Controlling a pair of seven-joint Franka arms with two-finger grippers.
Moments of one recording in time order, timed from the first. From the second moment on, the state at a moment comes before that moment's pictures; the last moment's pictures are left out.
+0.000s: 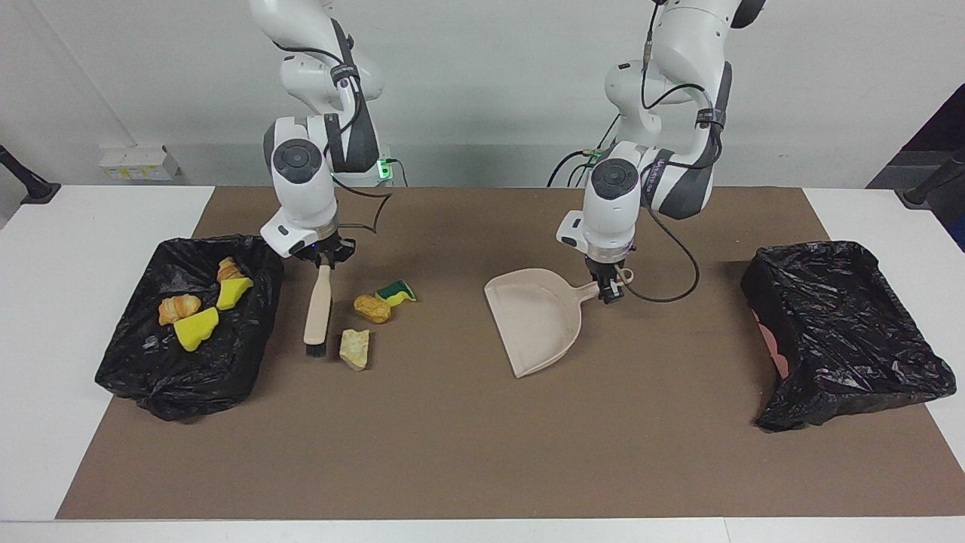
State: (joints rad) left arm 0.03 0.20 -0.53 -2.05 0.28 2.10 0.75; right arm -0.07 0.02 0.21 -2.23 -0.16 2.05 0.18
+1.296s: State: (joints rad) left arm 0.03 0.16 -0.53 -2.07 0.39 2.08 0.76; right arm 0.15 0.08 0.22 -2.21 -0.01 2.08 0.18
